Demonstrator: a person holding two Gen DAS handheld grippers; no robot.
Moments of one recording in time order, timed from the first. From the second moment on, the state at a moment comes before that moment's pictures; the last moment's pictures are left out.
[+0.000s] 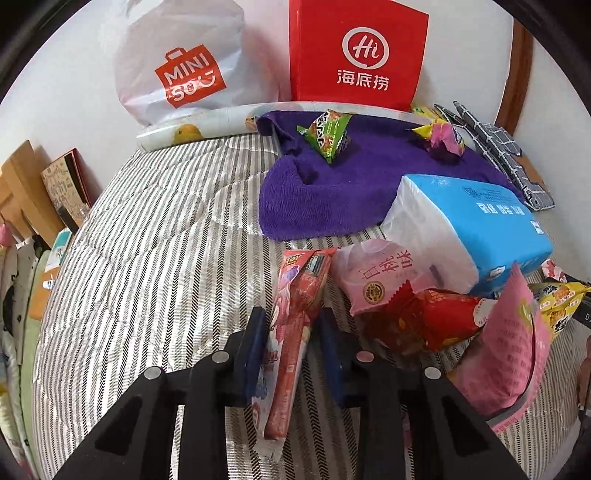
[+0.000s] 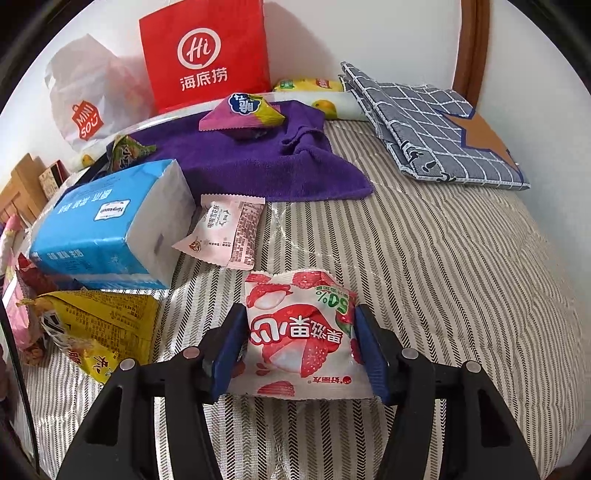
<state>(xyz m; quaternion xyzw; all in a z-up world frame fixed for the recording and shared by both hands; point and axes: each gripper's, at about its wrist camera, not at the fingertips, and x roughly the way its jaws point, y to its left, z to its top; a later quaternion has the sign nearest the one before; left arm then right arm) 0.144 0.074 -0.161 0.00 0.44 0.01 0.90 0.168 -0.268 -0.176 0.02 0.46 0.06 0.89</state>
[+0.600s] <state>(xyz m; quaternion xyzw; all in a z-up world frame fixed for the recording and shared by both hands) 0.126 0.079 -0.157 -0.03 0.45 0.02 0.89 0.157 -0.274 -0.173 0.03 0.45 0.06 0.89</state>
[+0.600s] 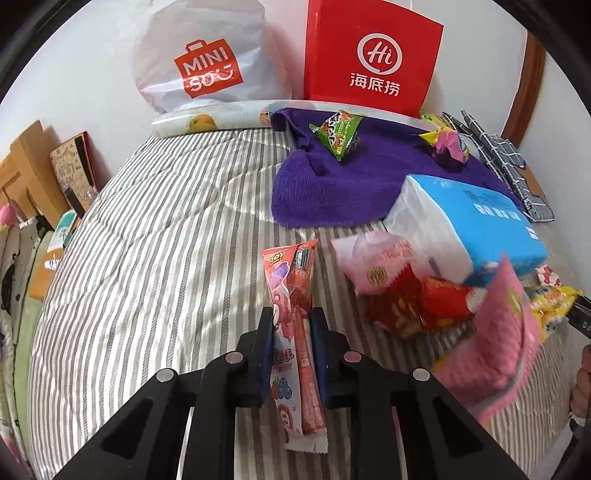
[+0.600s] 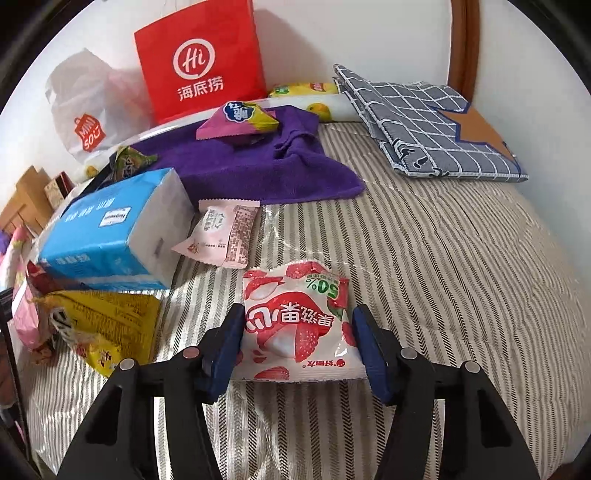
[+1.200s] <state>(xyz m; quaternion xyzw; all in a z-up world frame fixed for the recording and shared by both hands) 0.077 0.076 -0.091 -0.07 0.40 -0.02 0.91 0.111 -0.269 -0.103 0.07 0.40 0.08 0.91</state>
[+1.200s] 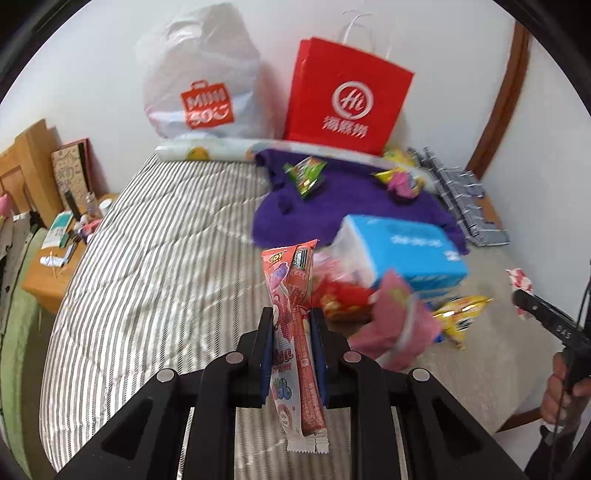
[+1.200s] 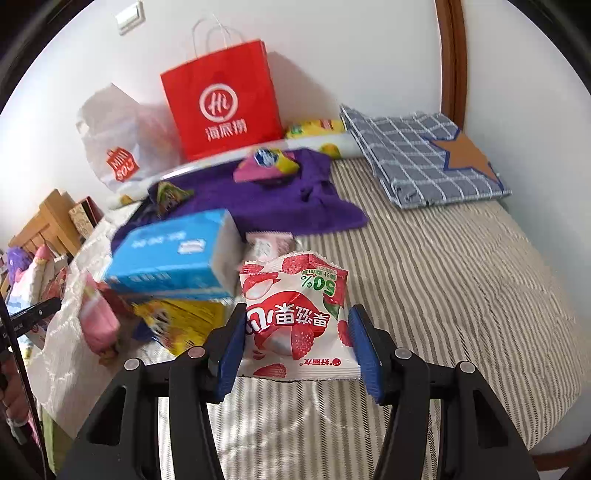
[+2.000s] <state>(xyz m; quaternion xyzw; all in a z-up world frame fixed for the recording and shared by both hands) 0.195 0.050 -0.045 -0.08 0.37 -0.05 0.92 0.236 -0.223 -0.046 0.06 0.36 0.11 0.93</state>
